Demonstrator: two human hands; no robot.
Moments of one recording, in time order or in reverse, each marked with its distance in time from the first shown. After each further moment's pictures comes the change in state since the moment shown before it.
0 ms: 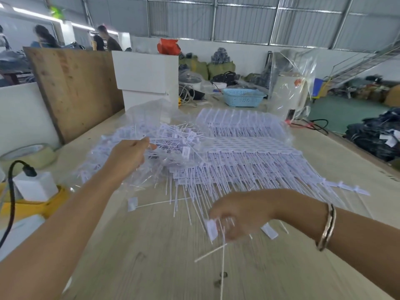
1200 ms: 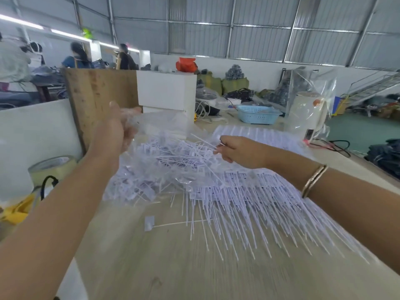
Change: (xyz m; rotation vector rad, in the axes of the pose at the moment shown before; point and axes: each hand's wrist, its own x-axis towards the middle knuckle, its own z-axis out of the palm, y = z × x) left_hand 0.022 0.050 -0.065 -0.477 0.318 -0.049; right_hand 0.040 0.016 -0.116 0.199 0.631 0.038
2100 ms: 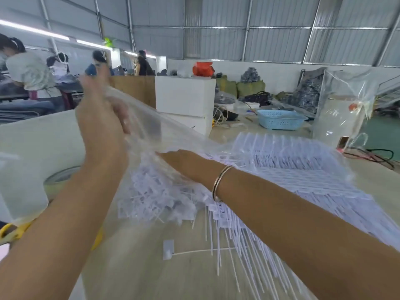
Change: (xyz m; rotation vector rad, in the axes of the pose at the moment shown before) left_hand 0.012 0.033 -0.012 -0.461 0.219 0.289; right_hand 0.154 -0.069 0.095 -0.428 -0.143 -0.211
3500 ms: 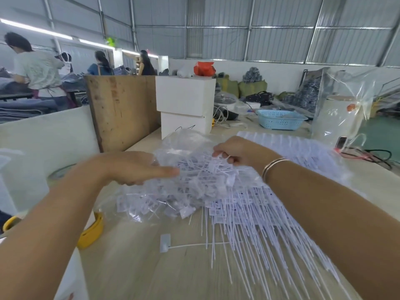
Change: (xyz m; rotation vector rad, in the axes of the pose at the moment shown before) left_hand -0.008 -0.013 -0.025 1.511 -1.152 -0.482; right_hand -0.063 0.091 -0.027 0.935 0.101 0.652
